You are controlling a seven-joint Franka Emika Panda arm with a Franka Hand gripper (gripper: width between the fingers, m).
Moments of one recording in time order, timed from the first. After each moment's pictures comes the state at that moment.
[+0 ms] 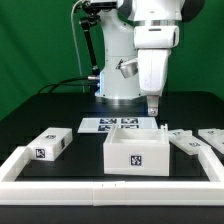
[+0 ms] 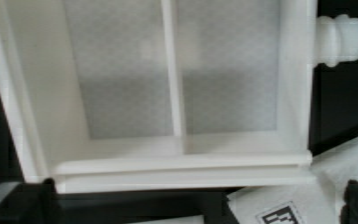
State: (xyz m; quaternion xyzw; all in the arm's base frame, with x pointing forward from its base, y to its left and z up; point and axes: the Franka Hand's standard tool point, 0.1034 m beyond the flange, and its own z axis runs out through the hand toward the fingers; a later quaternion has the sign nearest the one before) arm 0.502 0.049 0.100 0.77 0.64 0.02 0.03
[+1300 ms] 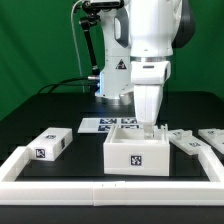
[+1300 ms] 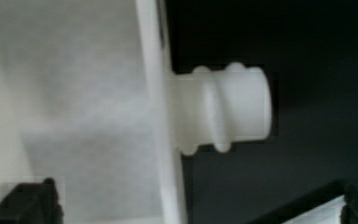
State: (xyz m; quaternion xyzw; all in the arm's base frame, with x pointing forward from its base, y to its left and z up) arm 0.443 0.050 0.028 0.77 0.63 0.01 0.00
